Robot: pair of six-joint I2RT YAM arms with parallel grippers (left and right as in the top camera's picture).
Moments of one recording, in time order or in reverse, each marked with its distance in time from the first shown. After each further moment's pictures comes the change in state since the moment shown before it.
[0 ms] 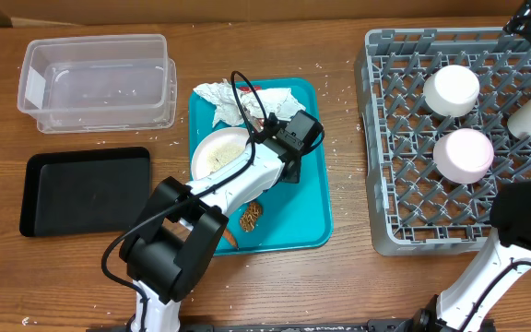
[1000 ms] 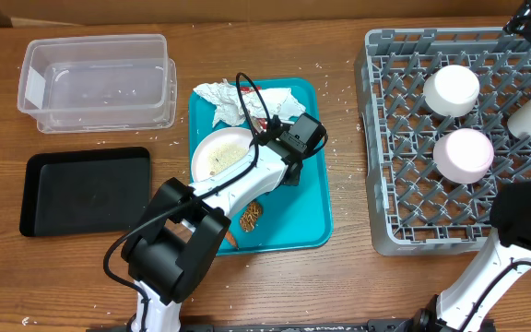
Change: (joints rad) left arm -0.020 0.002 0.000 -0.019 -0.003 0.006; right arm 0.000 0.000 0.000 0.000 0.000 0.000
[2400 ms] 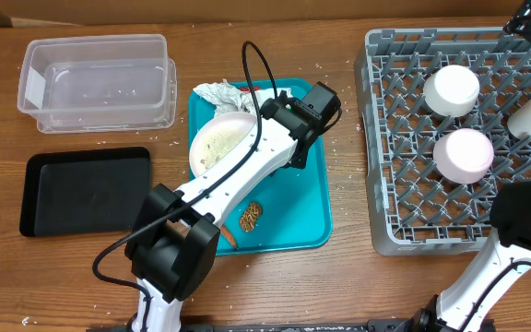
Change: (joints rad) left arm -0.006 0.016 0.361 -0.439 0.000 0.006; right arm 0.000 0.000 0.000 0.000 0.000 0.000
